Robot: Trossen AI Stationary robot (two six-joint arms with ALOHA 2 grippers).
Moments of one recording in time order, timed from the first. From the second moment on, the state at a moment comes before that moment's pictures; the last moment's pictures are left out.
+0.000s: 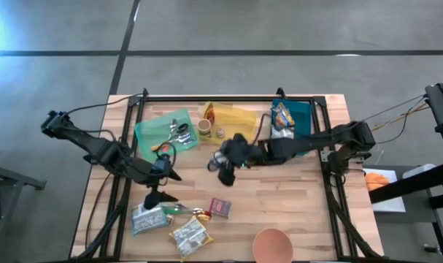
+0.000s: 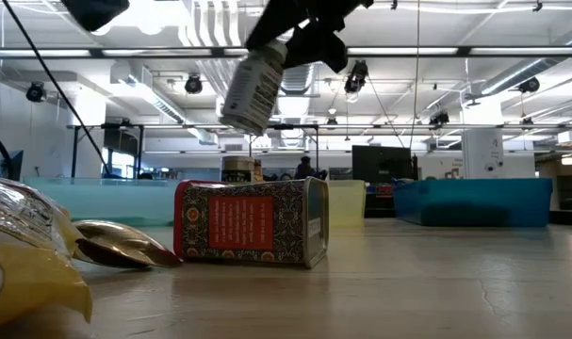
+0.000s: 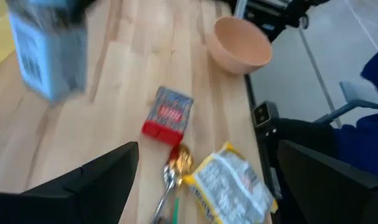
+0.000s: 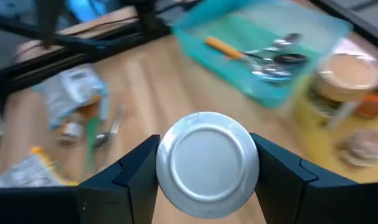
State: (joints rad) left arm -0.48 1.02 0.93 -0.57 -0.11 -0.55; right arm 0.14 1.71 1.38 -0.30 0.29 0.46
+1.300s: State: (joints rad) left arm -0.48 0.91 0.93 -0.85 -0.15 -0.57; right arm -0.45 1.97 1.64 -0.59 0.21 0.58
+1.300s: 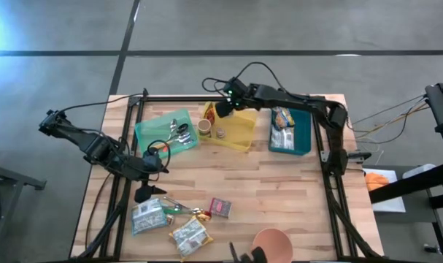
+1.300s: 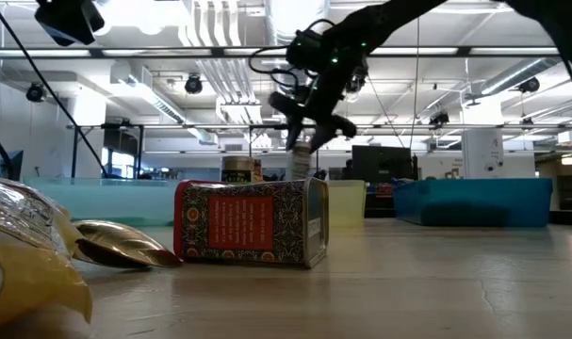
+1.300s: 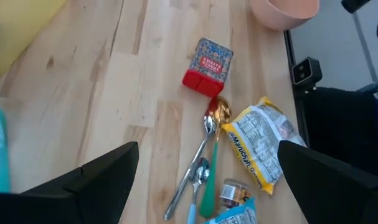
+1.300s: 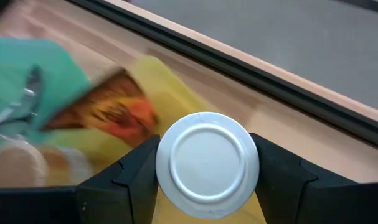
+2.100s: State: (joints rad) left arm -0.48 0.91 0.88 -0.86 -0.14 -0.61; right arm -0.41 2.33 2.16 -0.89 0.26 0.56
